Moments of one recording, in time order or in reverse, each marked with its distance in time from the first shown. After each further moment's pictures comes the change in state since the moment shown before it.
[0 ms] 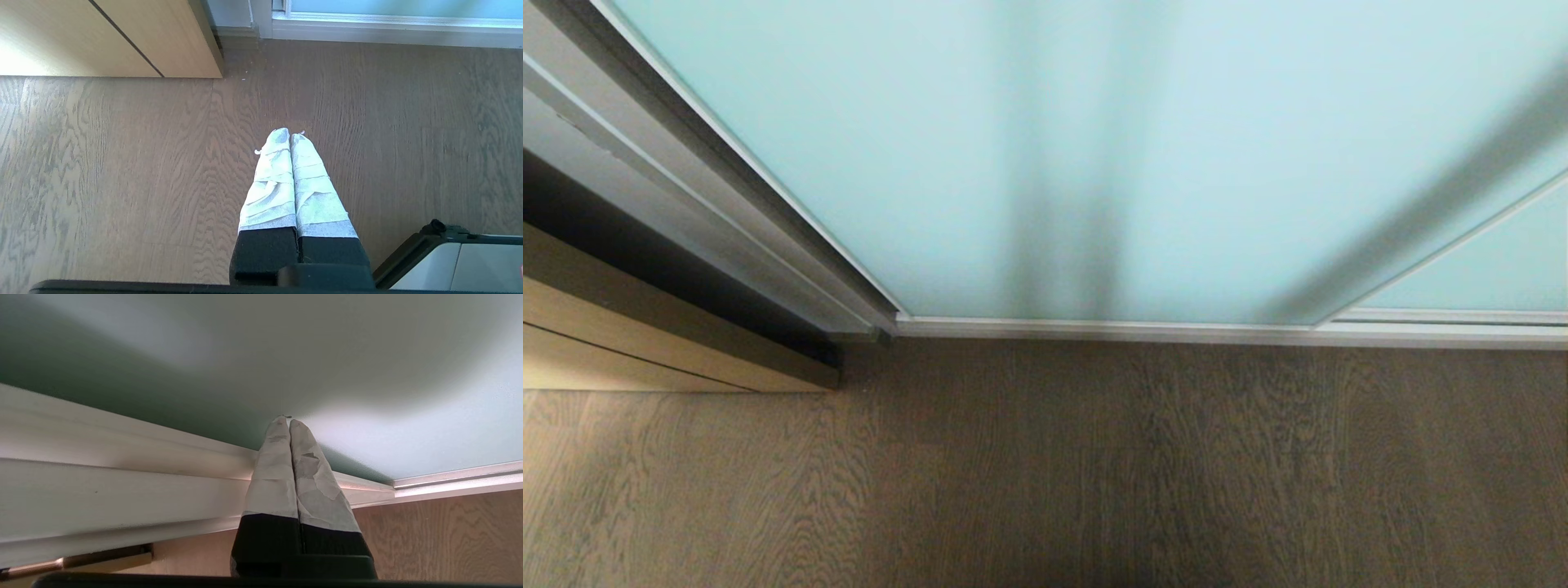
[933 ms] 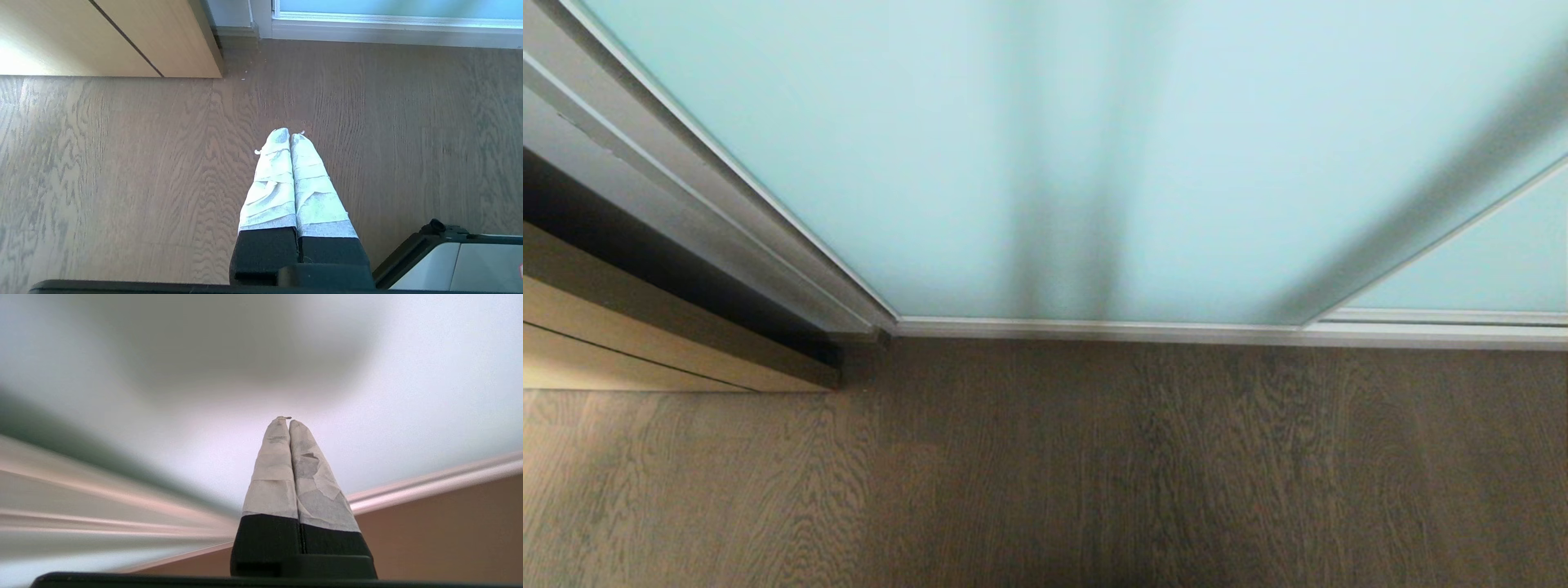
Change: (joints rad) left arm 0.000 0.000 0.000 0.000 0.000 0.000; right arm -0.171 -0.074 0.052 -0.017 -0.220 -0.253
